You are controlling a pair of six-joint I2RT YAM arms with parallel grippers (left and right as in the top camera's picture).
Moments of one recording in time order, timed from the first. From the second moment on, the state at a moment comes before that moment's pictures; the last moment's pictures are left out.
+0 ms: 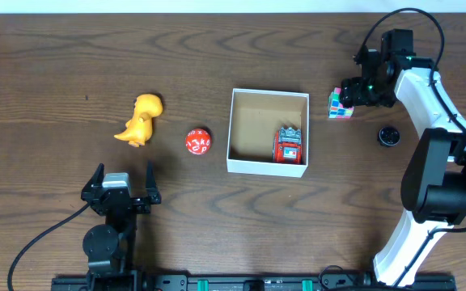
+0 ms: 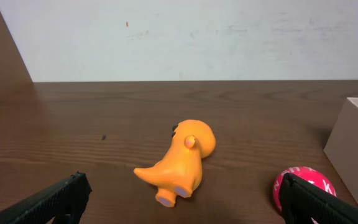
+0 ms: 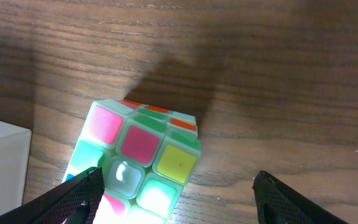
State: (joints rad) left arm 0.06 0.01 0.02 -0.11 0.02 0.03; right arm -0.07 2.06 1.56 -0.77 -0.15 -0.15
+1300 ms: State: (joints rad) left arm 0.06 0.01 0.02 -0.11 0.02 0.03; right arm 0.05 2.07 1.71 -0.88 0.08 0.35
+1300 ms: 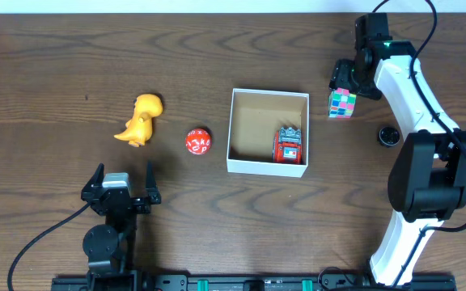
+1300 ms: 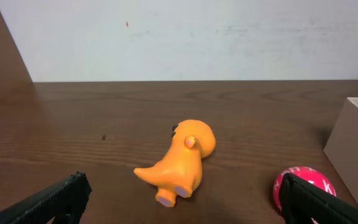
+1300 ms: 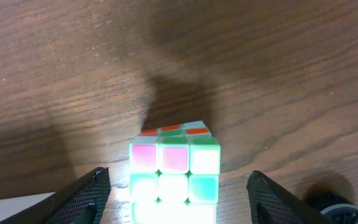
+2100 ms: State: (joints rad) left arm 0.06 0.01 0.02 -0.11 0.02 0.03; right arm 0.05 2.15 1.71 -0.88 0.03 0.21
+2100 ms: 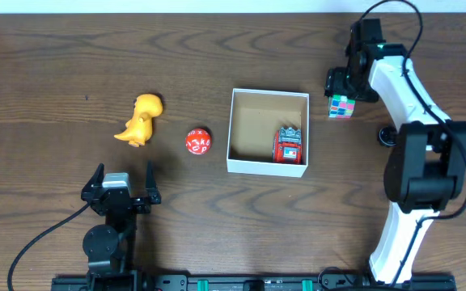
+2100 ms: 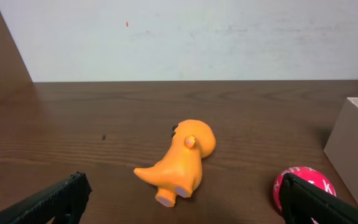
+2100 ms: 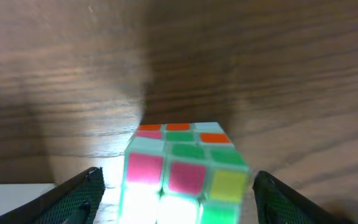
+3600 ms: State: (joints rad) left arm 0.06 0.01 0.02 -0.11 0.02 0.03; right arm 0.05 2.03 1.71 -0.92 0.02 0.18
